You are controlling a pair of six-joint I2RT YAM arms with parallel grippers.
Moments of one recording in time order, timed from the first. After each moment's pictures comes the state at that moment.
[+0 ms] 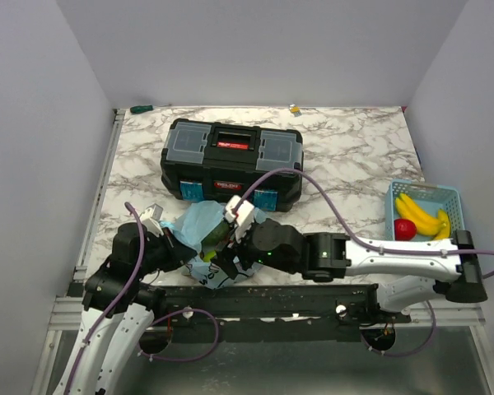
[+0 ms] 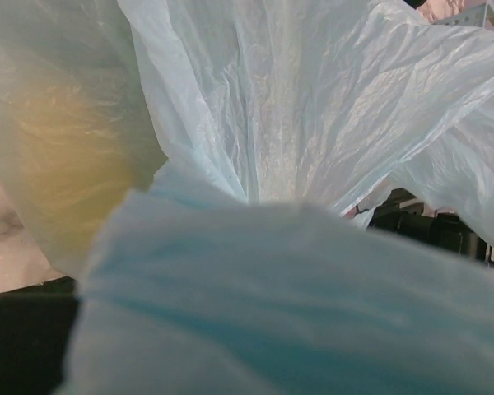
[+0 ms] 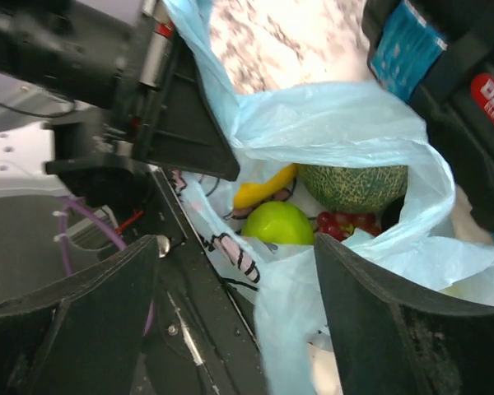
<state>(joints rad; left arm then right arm) -0.29 0.30 0.60 -0.91 0.34 -0.70 1.44 1.29 1.16 -0.22 0.32 0.26</state>
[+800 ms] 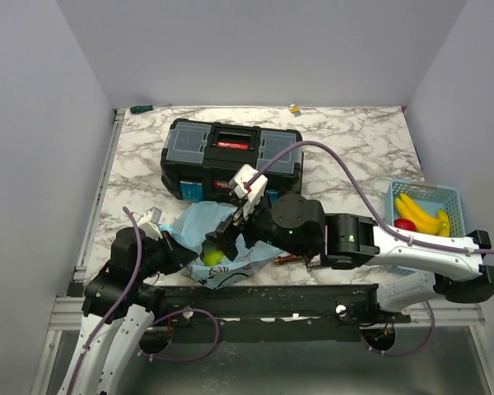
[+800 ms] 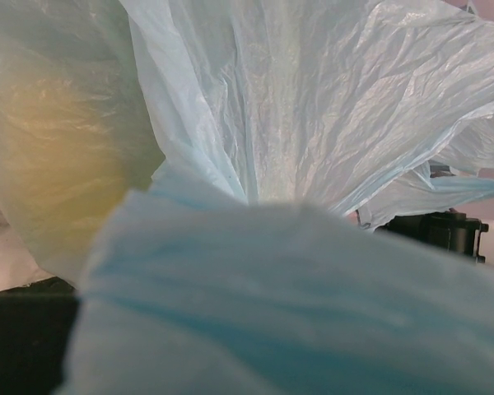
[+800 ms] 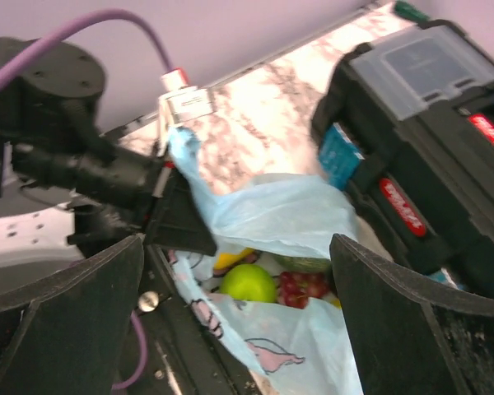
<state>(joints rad) -0.29 0.24 0.56 -0.91 0.36 -0.74 1.43 1.33 1.47 -0.39 0.45 0.13</state>
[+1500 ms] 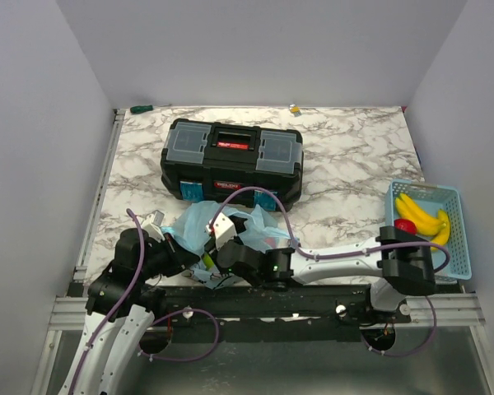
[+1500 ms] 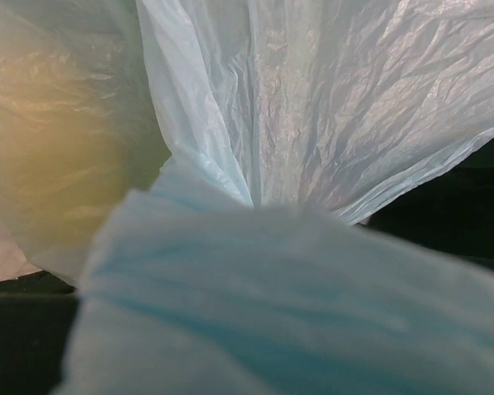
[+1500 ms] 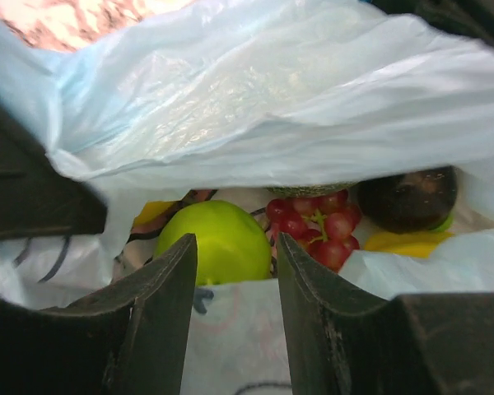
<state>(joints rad) -0.30 0.23 0.51 -0.91 0.38 -0.77 1.43 1.61 1.02 0.06 0.57 0.32</state>
